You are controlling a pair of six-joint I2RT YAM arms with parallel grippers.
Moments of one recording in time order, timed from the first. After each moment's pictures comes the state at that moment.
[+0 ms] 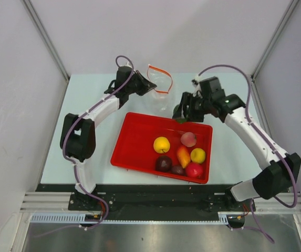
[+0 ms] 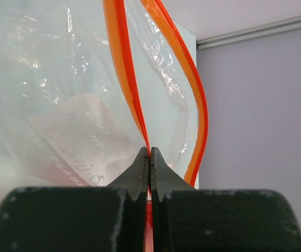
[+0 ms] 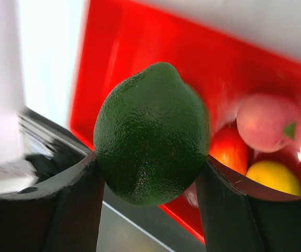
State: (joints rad) left arm -0.38 1.93 1.52 0.03 0.29 -0.98; right arm 0.42 1.43 1.47 -0.81 -0.32 0.54
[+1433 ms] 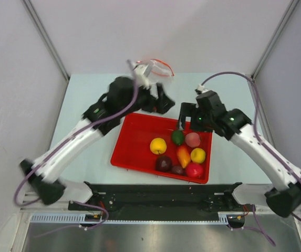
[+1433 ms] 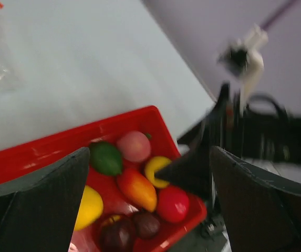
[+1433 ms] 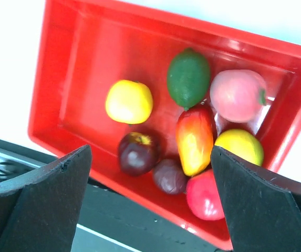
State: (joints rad) left arm -0.75 1.43 1.57 -0.44 0.05 -0.47; right arm 0.62 1.27 1.33 -0.87 0.06 0.58
